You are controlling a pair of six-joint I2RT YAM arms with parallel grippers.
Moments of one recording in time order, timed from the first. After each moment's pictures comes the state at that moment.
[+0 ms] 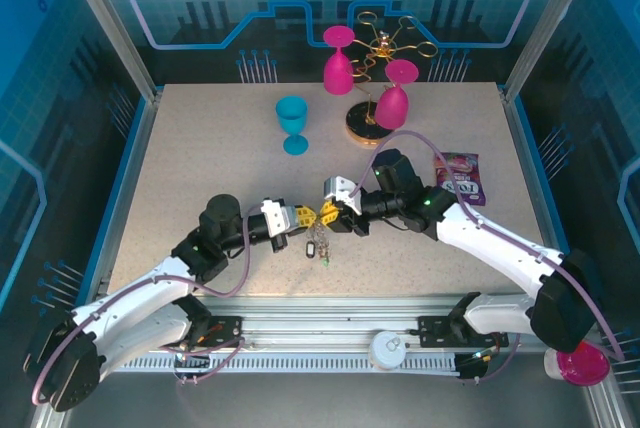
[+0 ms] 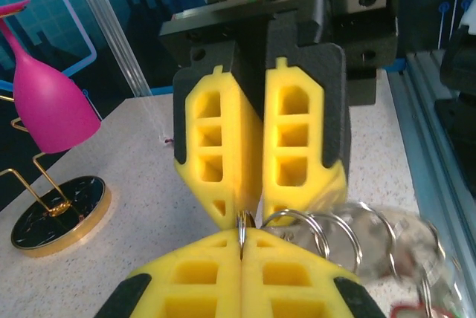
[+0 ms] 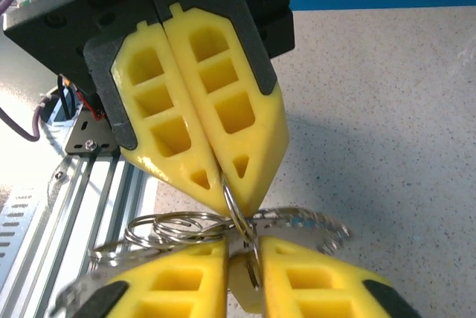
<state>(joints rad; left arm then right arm) -0.61 0.89 0.42 0.35 0.56 0.33 0.70 1.25 0.92 -0.28 -0.70 -0.44</state>
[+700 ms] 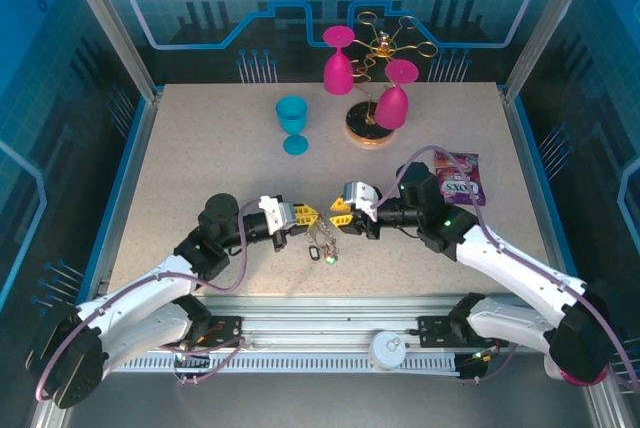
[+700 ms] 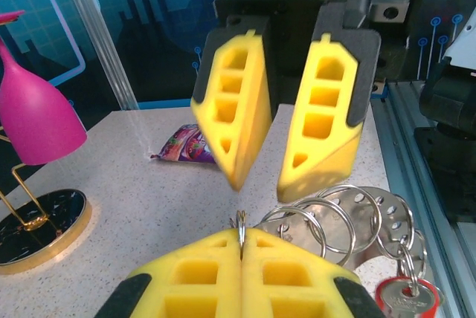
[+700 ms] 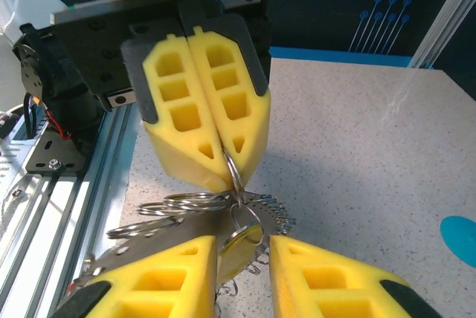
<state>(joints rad) -0.59 0.92 0.42 0.42 0.62 0.25 0.67 1.06 0.74 -0.08 -0.66 -0.43</state>
